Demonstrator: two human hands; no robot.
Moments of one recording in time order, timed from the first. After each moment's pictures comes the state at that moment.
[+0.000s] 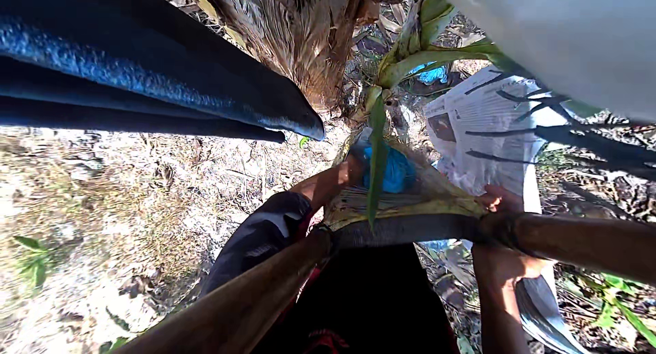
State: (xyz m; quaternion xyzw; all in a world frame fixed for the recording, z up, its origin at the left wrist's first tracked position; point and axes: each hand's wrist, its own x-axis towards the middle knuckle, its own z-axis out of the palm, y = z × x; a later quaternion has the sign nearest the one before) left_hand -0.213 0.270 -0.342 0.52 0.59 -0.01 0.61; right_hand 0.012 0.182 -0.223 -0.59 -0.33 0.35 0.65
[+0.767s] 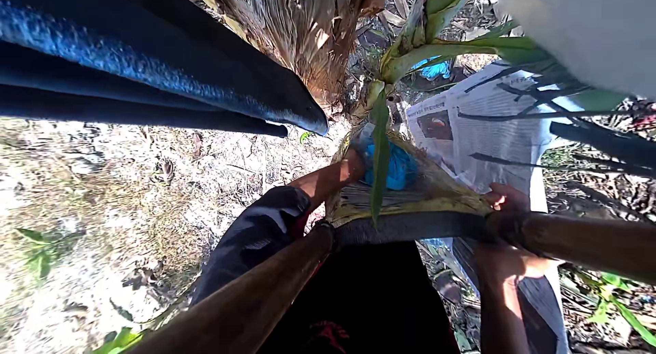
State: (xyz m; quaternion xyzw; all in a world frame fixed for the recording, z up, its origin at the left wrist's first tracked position) left_hand -0.215 0.267 -0.335 0.63 0.53 -0.19 0.54; right_hand 0.016 0.177 -0.228 -0.58 -0.32 0.35 0.66
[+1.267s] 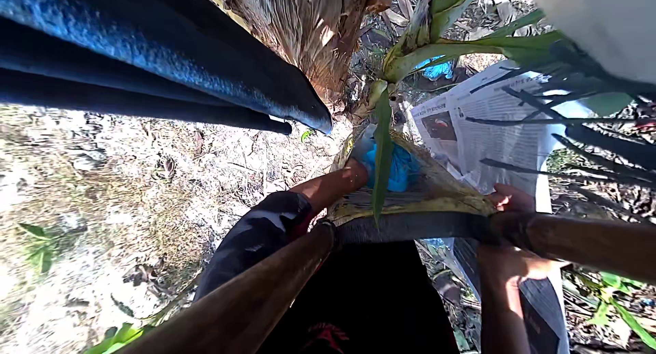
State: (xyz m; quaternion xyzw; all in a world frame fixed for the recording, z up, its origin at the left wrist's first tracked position) left_hand -0.210 0.272 -0.296 0.57 0.53 -0.10 0.62; right_hand 0.014 0.179 -0.228 -0.59 -0.30 0.35 0.66
